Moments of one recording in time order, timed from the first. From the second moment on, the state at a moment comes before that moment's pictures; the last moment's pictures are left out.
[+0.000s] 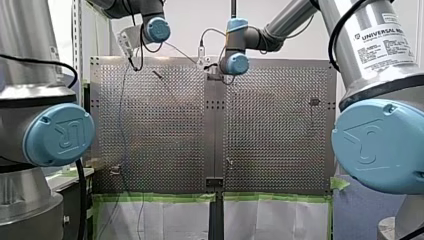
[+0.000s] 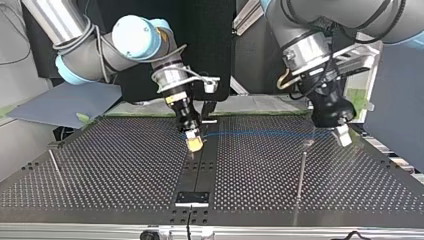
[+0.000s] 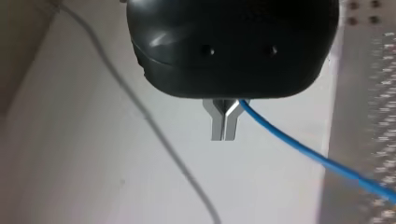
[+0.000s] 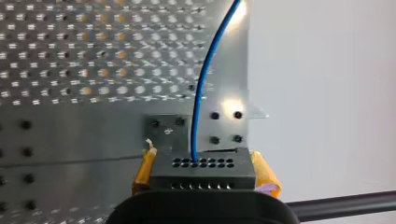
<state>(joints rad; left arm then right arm) -0.38 -1.36 -1.74 -2.73 -2.34 -1.70 2.31 -1.23 1.40 -0.38 1.56 1.56</state>
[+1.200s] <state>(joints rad) -0.09 -1.61 -1.55 -2.97 -2.05 -1.81 2.31 -1.15 1.26 -0.39 1.54 1.58</state>
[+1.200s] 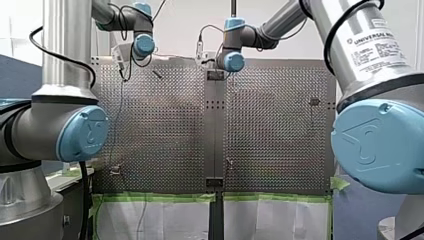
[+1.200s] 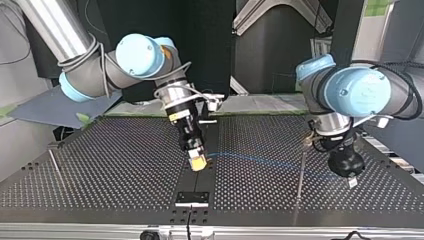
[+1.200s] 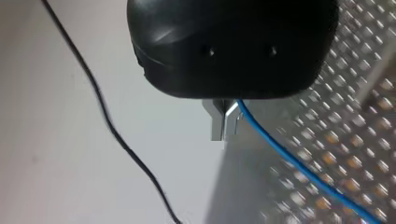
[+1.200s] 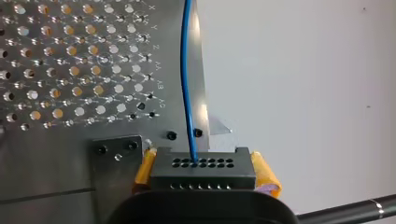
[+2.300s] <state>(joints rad) 0.14 -1.73 -1.52 -2.89 -1.77 -1.90 2.30 -1.06 1.20 -0.42 1.57 1.58</state>
